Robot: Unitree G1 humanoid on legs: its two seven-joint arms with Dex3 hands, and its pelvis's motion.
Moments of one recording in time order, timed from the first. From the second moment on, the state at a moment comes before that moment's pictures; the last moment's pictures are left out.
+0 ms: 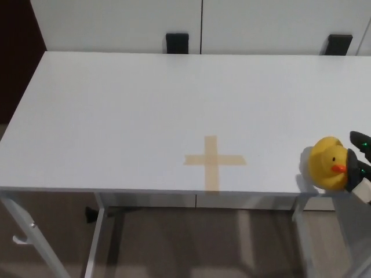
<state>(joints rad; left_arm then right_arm) -0.02 0.57 0.24 1.26 0.02 -0.08 0.04 -0.43 -0.31 -0.13 0.77 0.01 -0.12 -0.03</state>
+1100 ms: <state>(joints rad) 0.00 0.56 0.22 1.26 0.02 -0.09 0.04 -0.47 -0.06 -0.09 0.74 -0.02 -0.12 -0.22</state>
